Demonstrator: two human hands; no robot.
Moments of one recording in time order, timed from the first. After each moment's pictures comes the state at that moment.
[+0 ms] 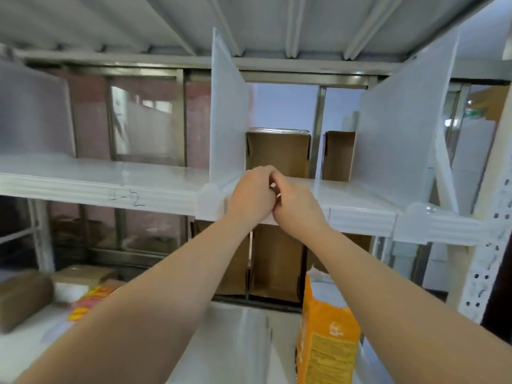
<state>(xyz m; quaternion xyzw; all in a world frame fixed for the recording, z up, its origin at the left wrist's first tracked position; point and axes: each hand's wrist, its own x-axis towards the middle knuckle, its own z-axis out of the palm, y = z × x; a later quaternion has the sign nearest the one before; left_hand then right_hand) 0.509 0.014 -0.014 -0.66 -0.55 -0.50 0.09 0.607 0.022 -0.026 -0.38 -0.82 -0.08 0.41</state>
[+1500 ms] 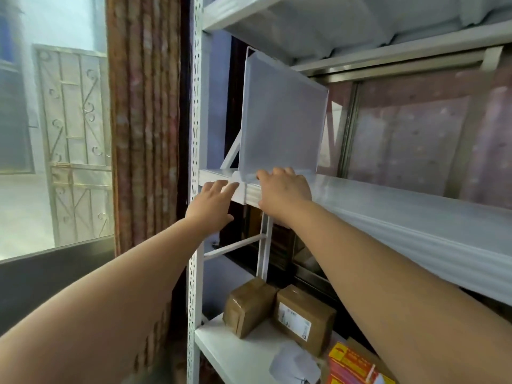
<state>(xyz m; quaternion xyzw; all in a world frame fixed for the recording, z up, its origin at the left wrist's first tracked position) -0.202 -0.082 -0.064 -0.43 -0.86 -0.15 0.24 -0.068 0.008 -0.007 -0.20 -0.93 -0.17 0.24</state>
